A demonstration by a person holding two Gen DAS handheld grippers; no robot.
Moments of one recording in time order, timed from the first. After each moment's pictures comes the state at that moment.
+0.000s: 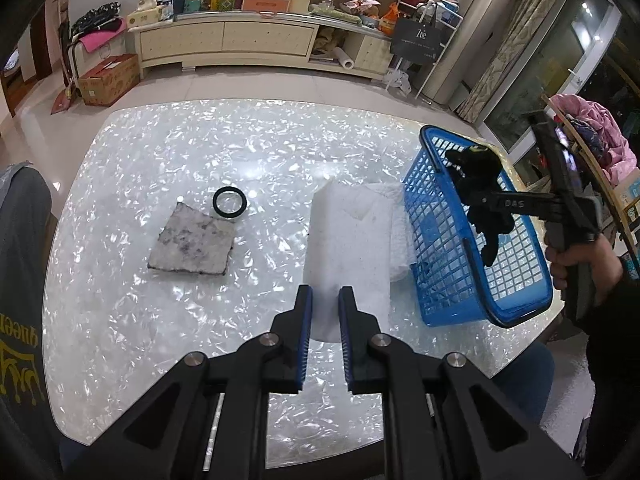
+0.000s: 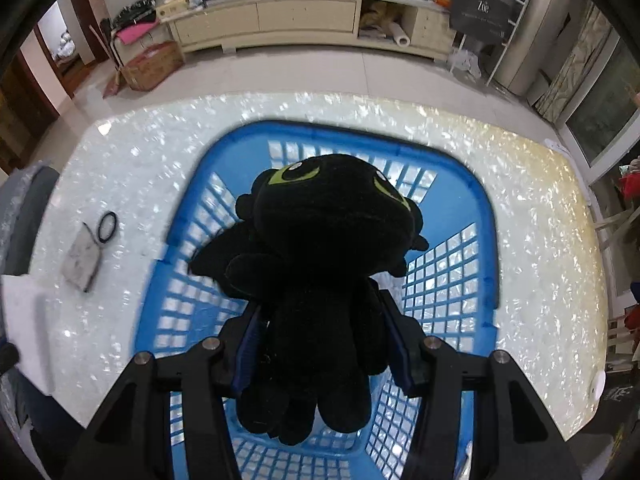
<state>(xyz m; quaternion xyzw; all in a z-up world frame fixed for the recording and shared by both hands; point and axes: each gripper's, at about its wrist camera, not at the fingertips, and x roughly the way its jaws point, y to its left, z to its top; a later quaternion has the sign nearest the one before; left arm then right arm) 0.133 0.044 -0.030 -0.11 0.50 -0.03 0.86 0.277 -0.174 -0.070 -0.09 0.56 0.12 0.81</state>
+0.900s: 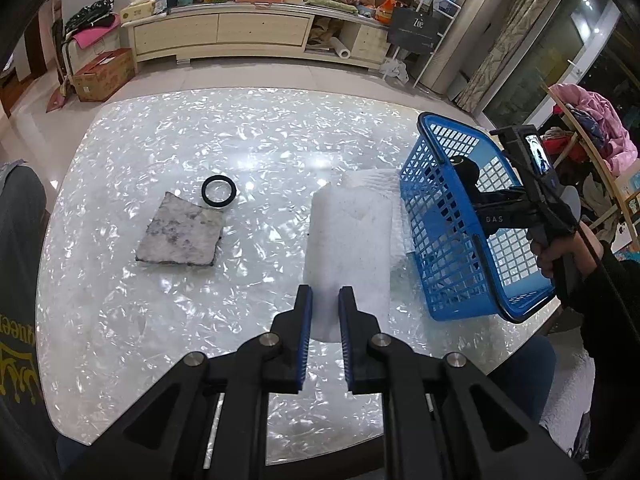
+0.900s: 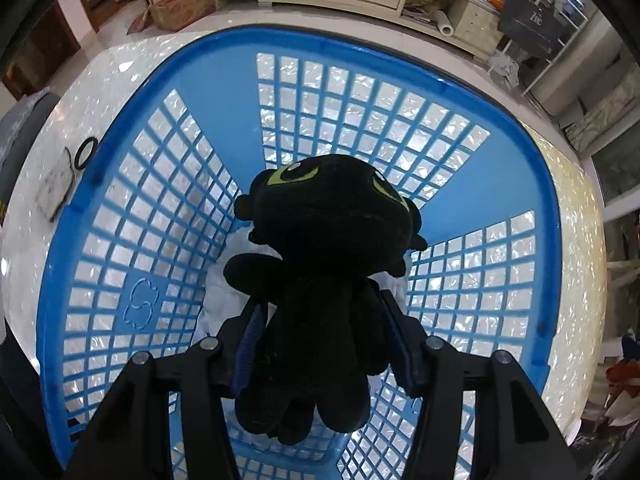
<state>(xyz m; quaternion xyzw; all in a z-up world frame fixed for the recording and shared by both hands) 0.140 0.037 -0.041 -0.11 0.52 -0.04 0.85 0.262 -0.177 -0.111 -0.18 0.59 0.17 0.77</state>
